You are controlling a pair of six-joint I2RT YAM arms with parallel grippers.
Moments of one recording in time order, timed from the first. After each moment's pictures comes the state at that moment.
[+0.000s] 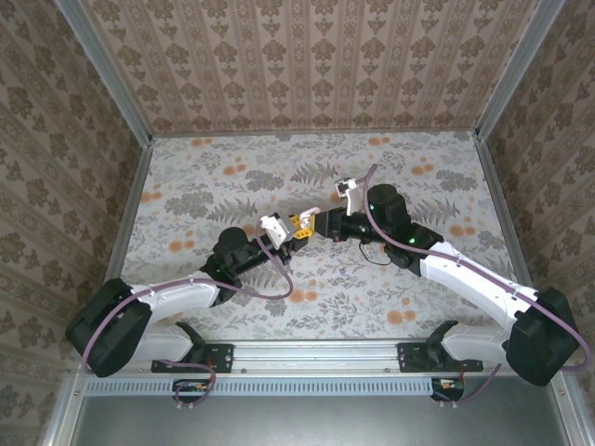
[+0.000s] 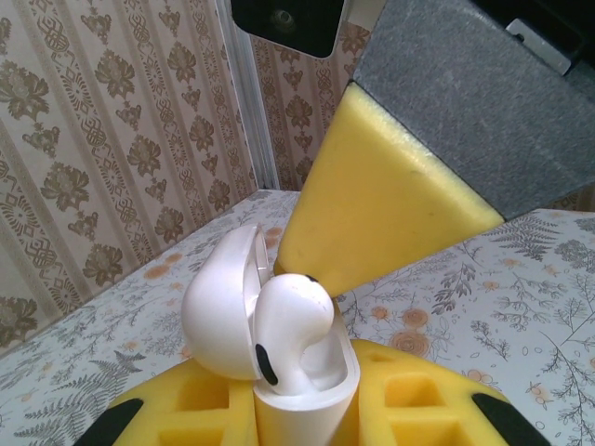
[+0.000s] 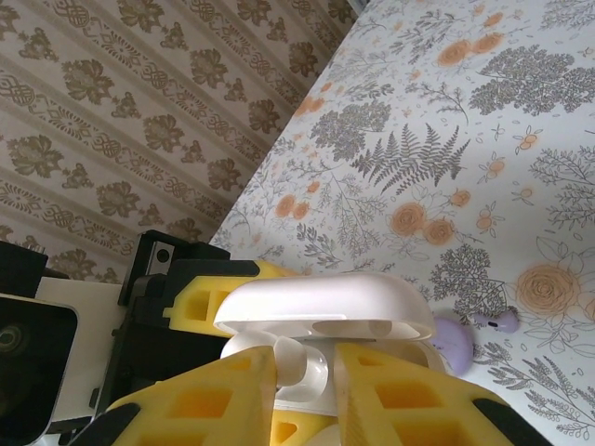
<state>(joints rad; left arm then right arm) -0.79 1.26 0.42 0.88 0.34 0.15 0.62 1.21 0.85 0.00 -0.41 0.58</state>
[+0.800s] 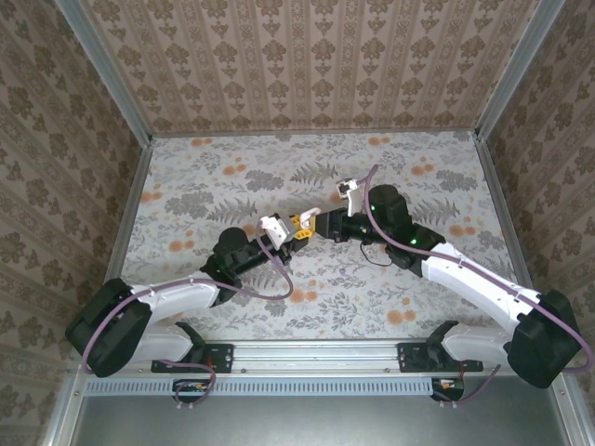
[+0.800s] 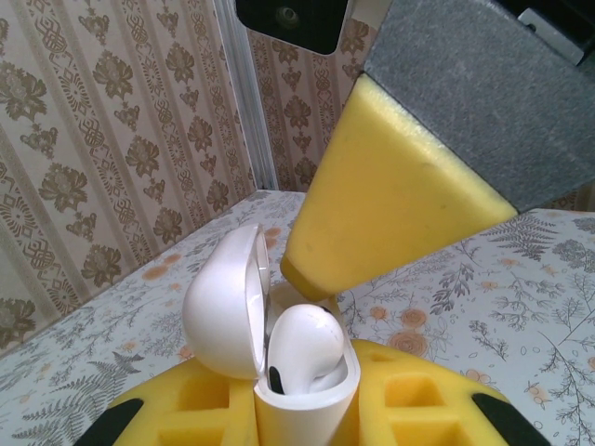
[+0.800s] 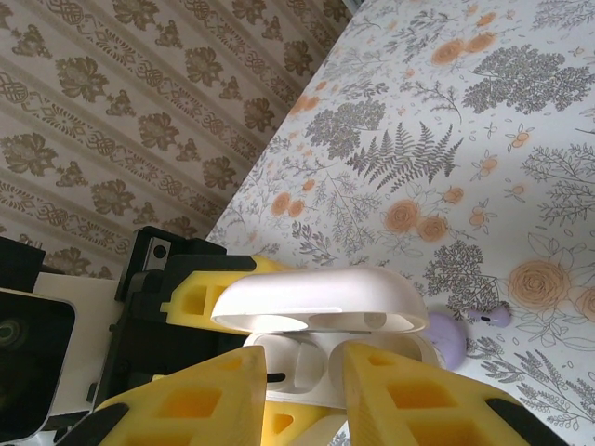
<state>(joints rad) -0.79 1.26 0.42 0.88 0.34 0.15 0.62 1.19 0.85 -0.03 -0.40 0.57</state>
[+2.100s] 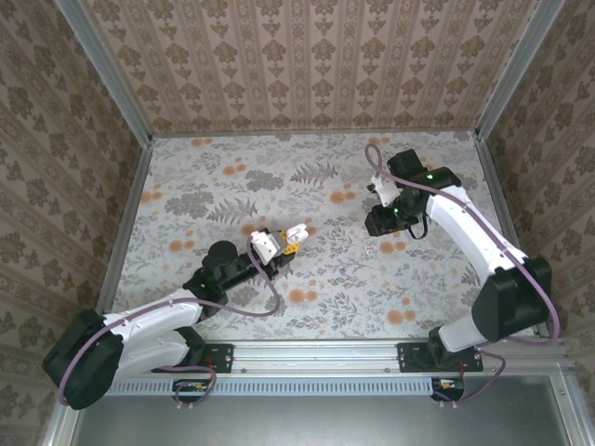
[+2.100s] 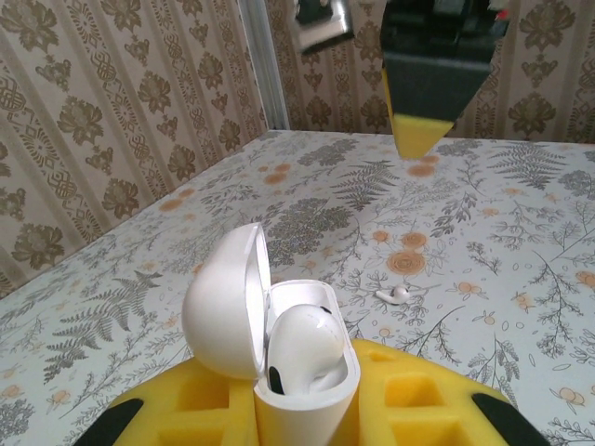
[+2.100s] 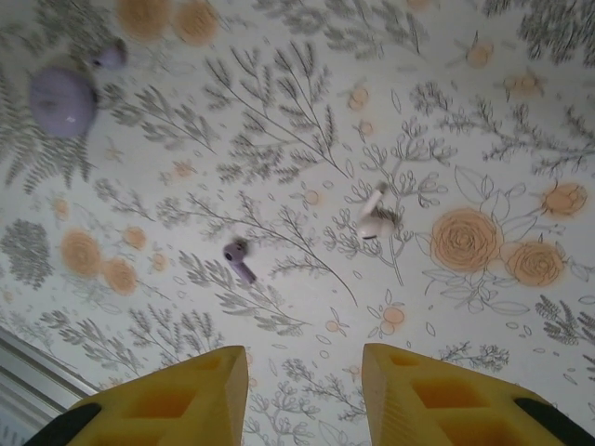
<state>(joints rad) -0.79 1.03 0.29 0.65 0.27 0.20 0.28 1.50 1.31 -1.12 -0.26 -0.02</state>
